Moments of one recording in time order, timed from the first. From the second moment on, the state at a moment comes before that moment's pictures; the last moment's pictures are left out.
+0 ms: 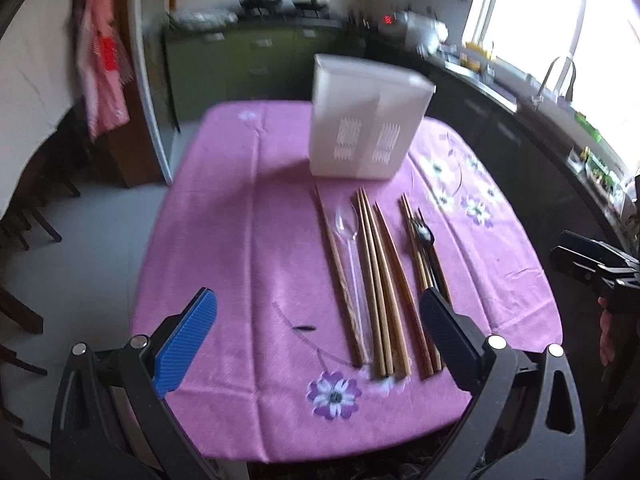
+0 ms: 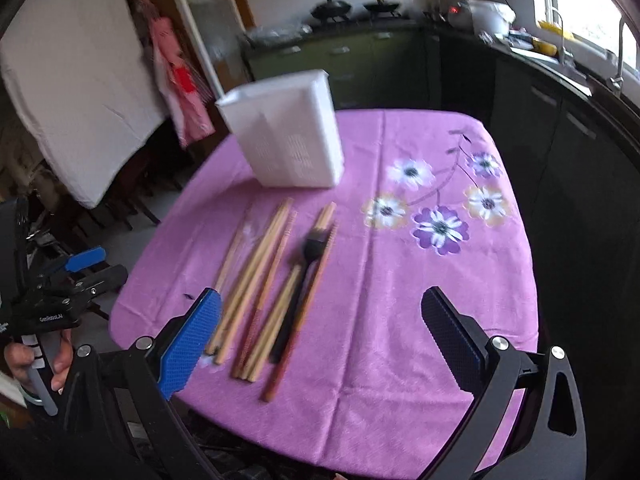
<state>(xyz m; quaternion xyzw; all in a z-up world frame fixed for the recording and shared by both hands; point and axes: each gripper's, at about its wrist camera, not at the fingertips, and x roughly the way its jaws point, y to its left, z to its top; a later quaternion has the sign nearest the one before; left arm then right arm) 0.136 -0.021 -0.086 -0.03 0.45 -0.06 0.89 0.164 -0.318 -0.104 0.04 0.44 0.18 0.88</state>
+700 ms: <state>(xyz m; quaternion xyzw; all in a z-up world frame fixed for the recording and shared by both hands) 0.250 -0.072 -0.148 0.00 0.59 -0.09 0.80 0.239 -0.321 -0.142 0.04 0.51 0.15 0.85</state>
